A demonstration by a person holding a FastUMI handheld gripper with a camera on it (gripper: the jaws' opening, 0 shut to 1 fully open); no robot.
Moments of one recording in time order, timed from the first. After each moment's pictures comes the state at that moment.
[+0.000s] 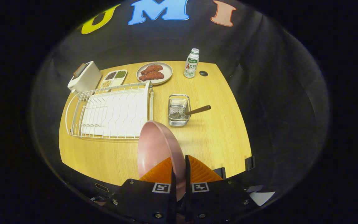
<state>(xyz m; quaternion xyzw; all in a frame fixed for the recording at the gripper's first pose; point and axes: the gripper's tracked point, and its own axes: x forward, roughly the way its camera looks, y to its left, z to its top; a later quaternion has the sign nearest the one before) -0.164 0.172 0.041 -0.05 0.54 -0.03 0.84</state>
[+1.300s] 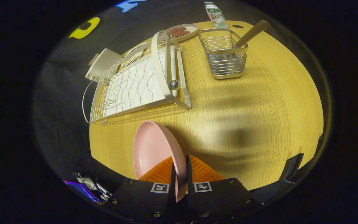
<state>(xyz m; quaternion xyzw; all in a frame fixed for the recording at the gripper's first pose) -0.192 0.243 -0.127 0.14 0.61 0.15 0.77</state>
